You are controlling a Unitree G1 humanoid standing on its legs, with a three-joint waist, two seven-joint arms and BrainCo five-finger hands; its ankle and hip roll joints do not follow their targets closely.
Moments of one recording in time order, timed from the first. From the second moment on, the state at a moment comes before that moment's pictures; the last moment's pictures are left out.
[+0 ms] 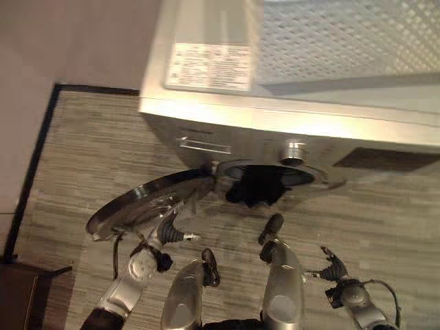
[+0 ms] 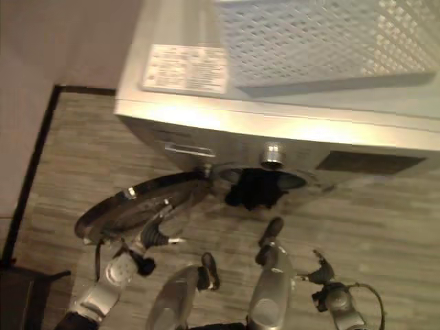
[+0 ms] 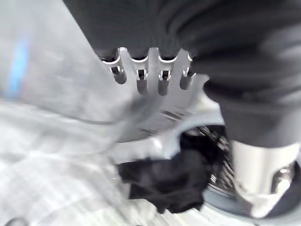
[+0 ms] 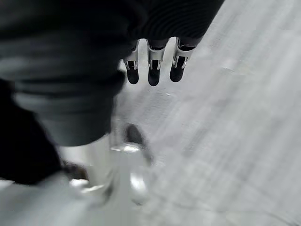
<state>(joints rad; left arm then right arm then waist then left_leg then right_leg) 0.05 0.42 -0.33 0.17 0.18 -0.05 0.01 -0.05 -0.44 0.18 0.96 -0.01 -0.01 -0.11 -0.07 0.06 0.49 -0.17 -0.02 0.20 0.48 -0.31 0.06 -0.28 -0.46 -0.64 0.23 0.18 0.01</state>
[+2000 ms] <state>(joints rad) -0.01 0.45 -0.40 0.17 -0.11 -0.02 -0.14 -0.66 -0.74 0.14 1.47 0.18 0.04 -0.07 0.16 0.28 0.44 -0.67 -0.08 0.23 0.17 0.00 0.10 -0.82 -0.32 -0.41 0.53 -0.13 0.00</state>
